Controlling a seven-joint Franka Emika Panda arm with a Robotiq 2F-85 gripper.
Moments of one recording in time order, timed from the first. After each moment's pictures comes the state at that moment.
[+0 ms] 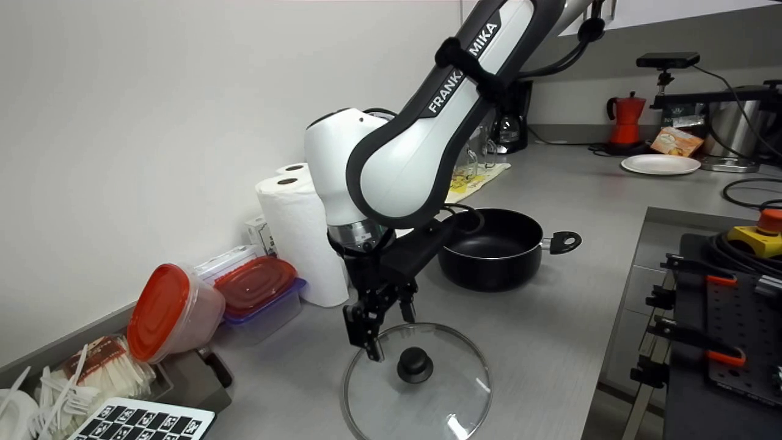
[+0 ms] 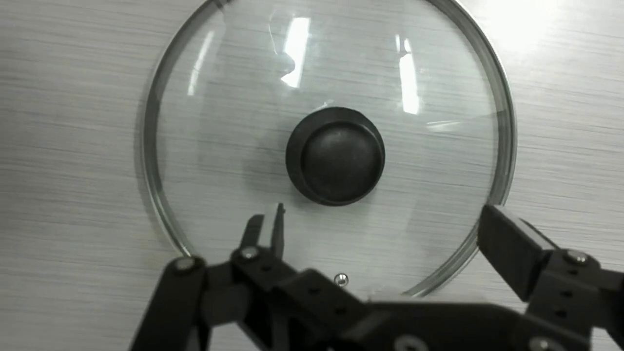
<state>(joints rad) 0.38 0.69 0.17 -1.74 -0.02 2.29 0.43</state>
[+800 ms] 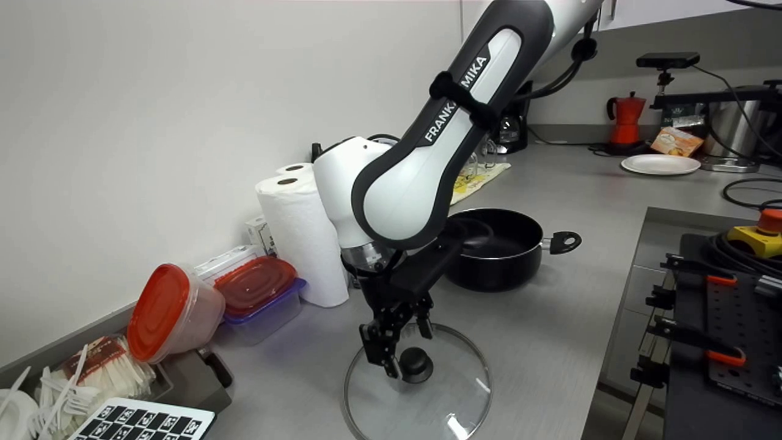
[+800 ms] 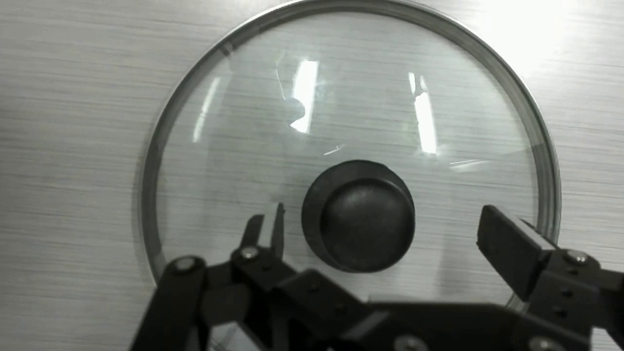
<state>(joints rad) 0.38 0.74 0.16 -1.74 0.02 2.26 0.43</state>
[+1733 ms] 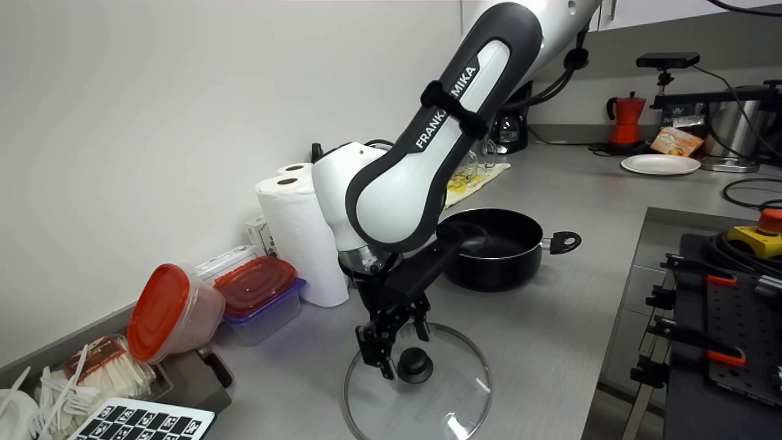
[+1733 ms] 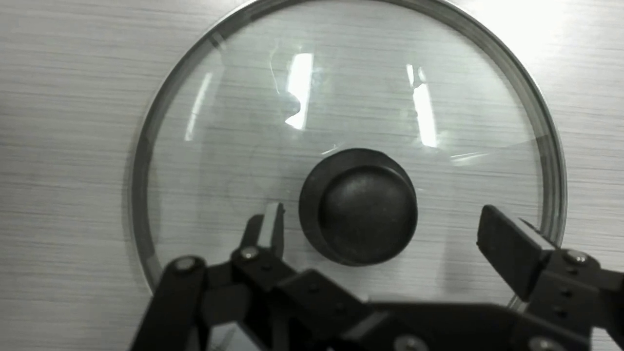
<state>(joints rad) 0.38 0.78 0.16 -1.69 0.03 2.24 0.43</state>
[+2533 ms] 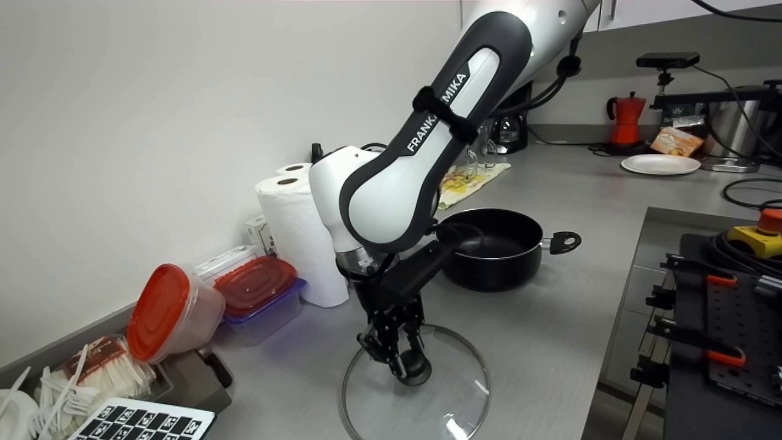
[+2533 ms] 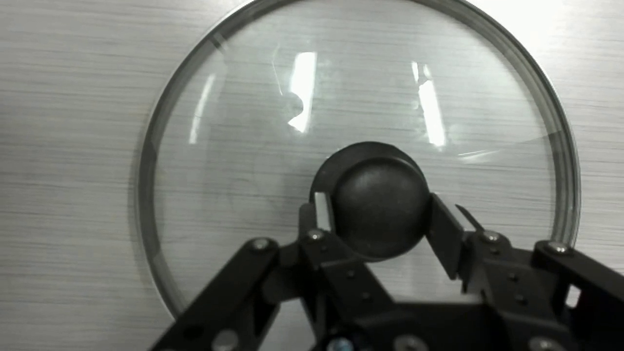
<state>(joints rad) 0.37 0.80 0.16 -1.65 0.04 2.21 0.43</state>
